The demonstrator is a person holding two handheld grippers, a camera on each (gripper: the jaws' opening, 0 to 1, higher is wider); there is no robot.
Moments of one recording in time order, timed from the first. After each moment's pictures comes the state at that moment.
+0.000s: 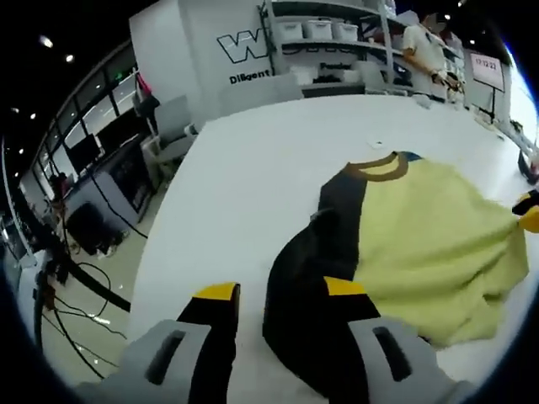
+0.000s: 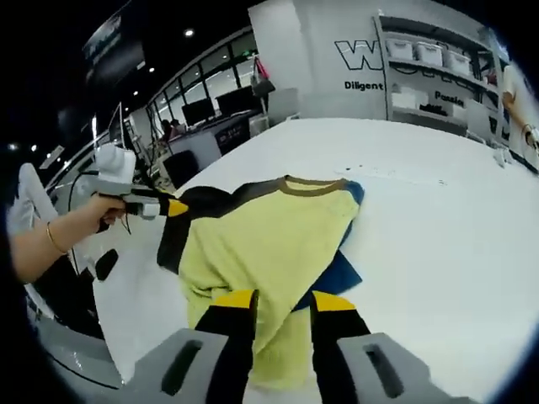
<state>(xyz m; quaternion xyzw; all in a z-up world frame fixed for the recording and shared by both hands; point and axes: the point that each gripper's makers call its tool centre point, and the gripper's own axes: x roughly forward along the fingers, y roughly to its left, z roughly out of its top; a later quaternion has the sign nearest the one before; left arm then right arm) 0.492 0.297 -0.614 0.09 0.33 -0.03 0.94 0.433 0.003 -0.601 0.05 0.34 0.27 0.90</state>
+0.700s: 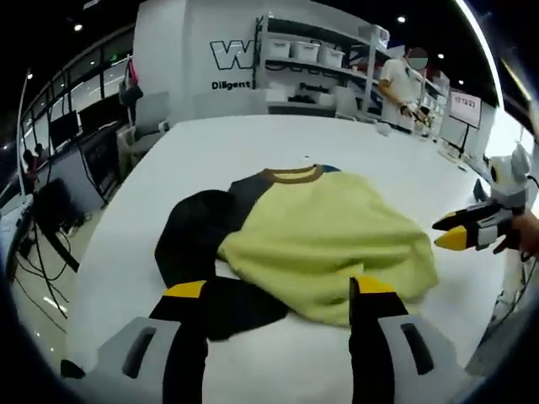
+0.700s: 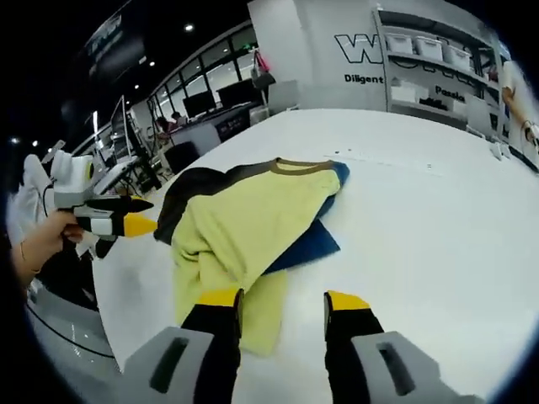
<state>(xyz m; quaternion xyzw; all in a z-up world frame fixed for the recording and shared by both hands) 0.403 0.201 -0.608 0.00 0.33 -0.12 0.94 0.409 -0.026 -0.632 -0.01 0.36 0.28 0.89</state>
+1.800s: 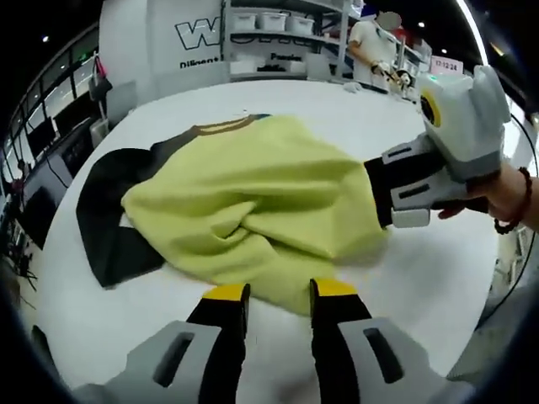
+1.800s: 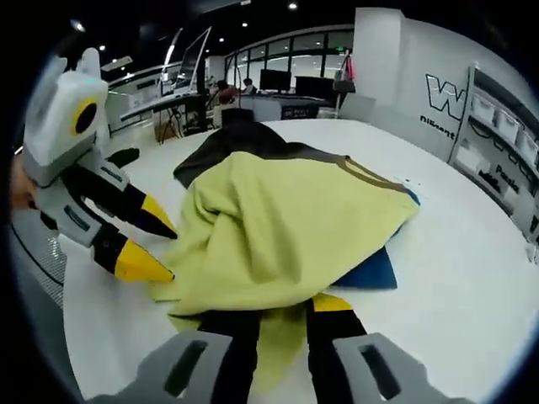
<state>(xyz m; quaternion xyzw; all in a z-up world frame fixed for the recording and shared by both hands) 0.359 0.106 -0.668 0.05 0.39 -0.15 0.91 0.417 0.025 -0.672 -0.17 0.29 0.41 0.85</state>
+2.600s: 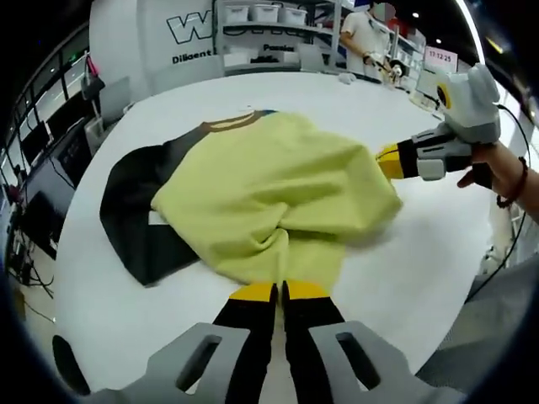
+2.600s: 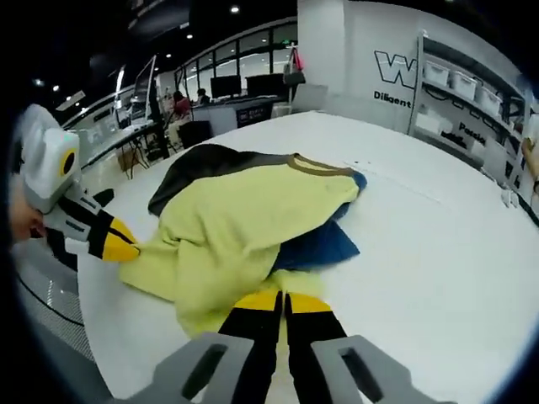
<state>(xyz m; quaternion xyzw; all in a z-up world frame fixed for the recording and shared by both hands) 0.337 0.149 -0.640 0.06 0.42 -0.17 0.89 0.410 -0.031 -0.634 -0.09 0.34 0.30 0.89</state>
